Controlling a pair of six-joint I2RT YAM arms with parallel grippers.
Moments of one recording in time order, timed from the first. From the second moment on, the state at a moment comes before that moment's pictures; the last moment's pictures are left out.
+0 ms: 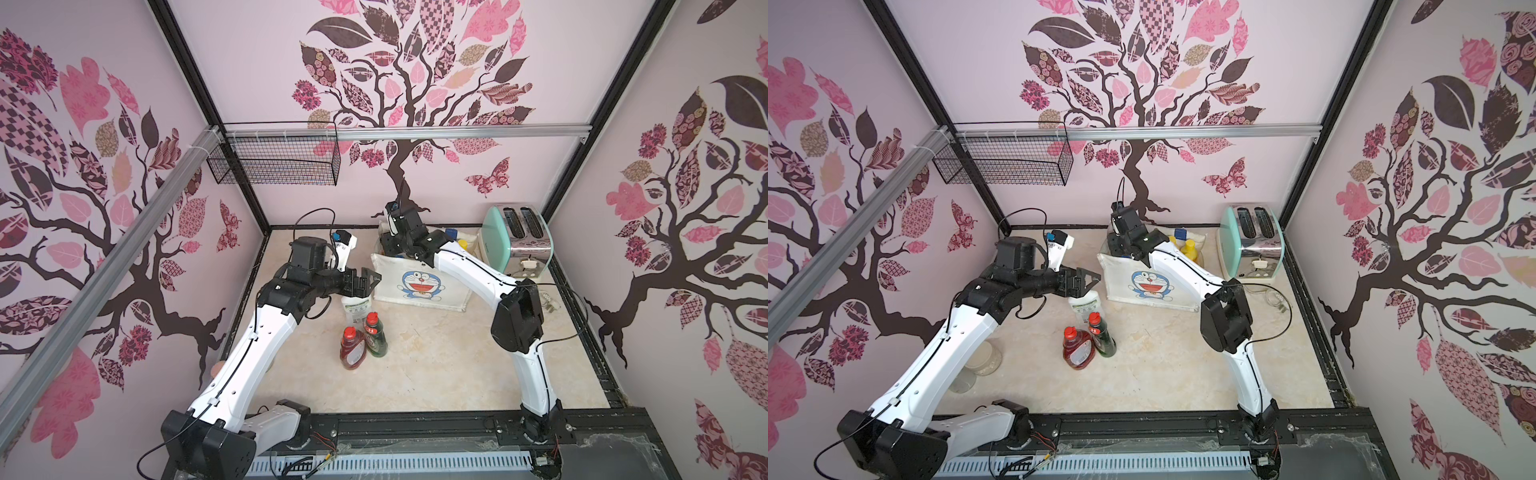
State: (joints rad) left arm -0.31 1.18 1.22 -0.67 0.43 -0.17; right arm 0.68 2.17 2.09 -0.49 0.11 0.23
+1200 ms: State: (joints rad) left arm -0.31 1.18 1.27 -0.69 0.36 -0.19; right arm 0.69 1.69 1.77 -0.52 0.01 0.11
